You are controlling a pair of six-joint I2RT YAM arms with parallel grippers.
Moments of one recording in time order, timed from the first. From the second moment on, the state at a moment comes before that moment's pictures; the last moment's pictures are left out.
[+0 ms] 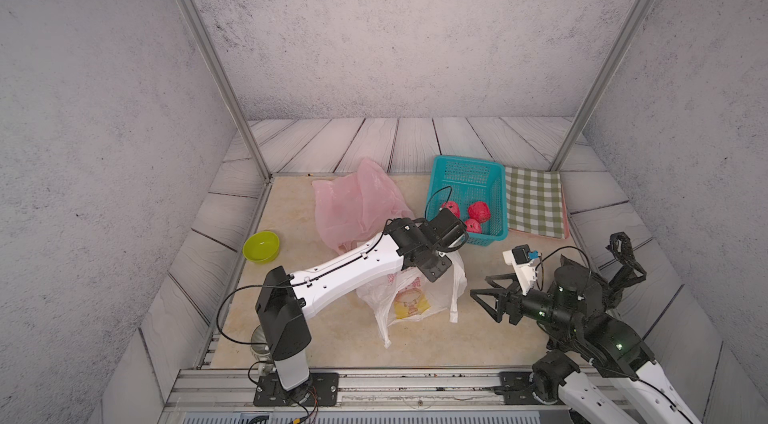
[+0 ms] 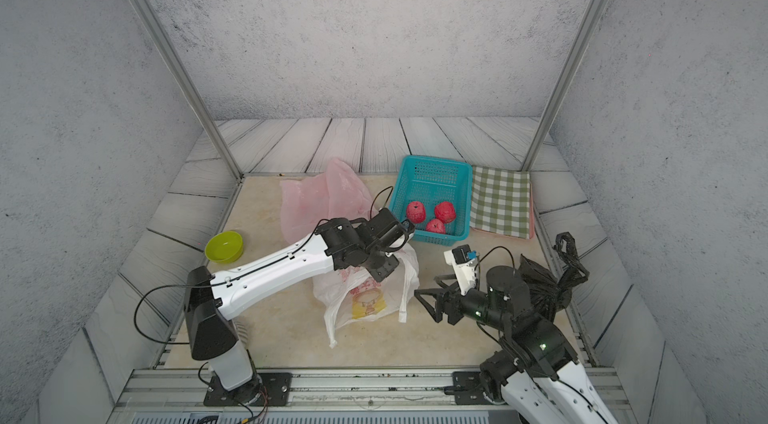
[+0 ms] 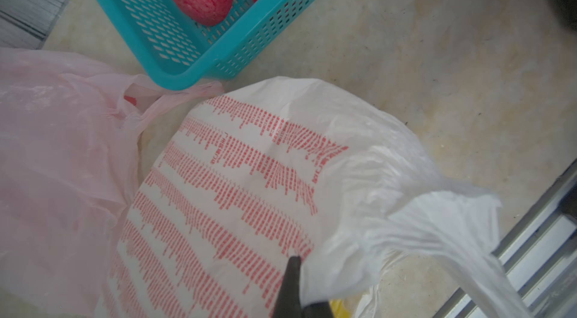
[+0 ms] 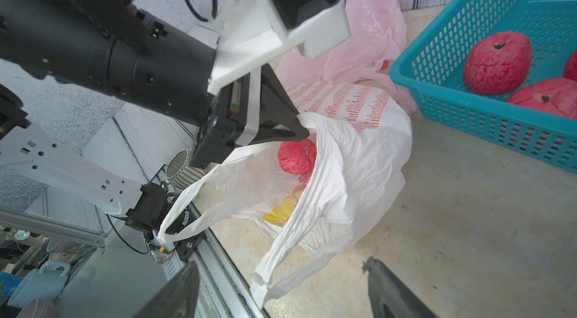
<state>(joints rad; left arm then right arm) -1.04 1.75 1.67 -1.01 -0.14 -0.05 0.54 0.49 0.67 -0.64 -0.46 0.35</state>
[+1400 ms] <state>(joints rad) -0.93 1.56 1.55 -0.89 0.08 -0.03 1.35 1.13 0.78 -0.16 0.32 0.35</state>
